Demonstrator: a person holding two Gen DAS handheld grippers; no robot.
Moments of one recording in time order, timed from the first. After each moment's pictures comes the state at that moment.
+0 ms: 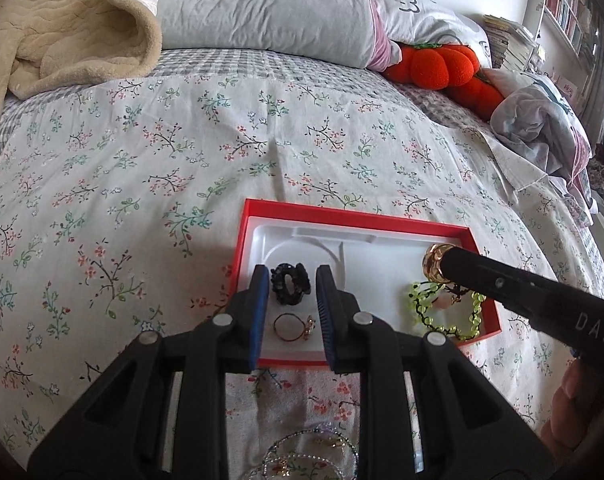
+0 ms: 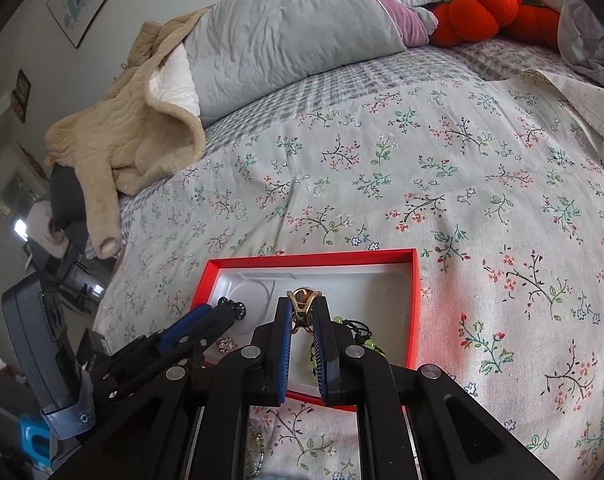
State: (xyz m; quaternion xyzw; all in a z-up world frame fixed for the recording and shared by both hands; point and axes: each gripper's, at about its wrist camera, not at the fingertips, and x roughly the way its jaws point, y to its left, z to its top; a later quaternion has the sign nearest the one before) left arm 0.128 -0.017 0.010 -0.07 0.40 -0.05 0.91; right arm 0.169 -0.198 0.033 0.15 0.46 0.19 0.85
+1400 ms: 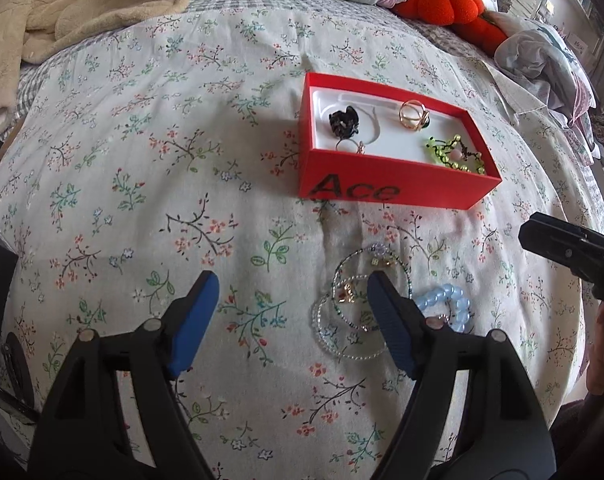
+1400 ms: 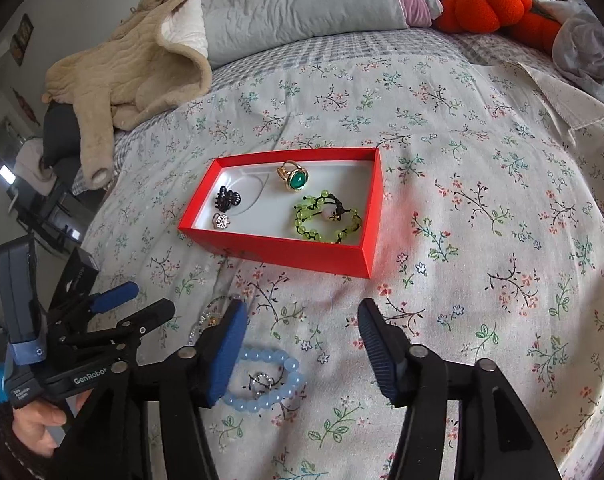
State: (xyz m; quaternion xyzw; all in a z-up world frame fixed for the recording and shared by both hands) left arm 0.044 0.018 0.003 -0.04 0.51 -0.04 0.86; right arm 0.079 -0.219 0.046 0.06 0.52 0.19 0.83
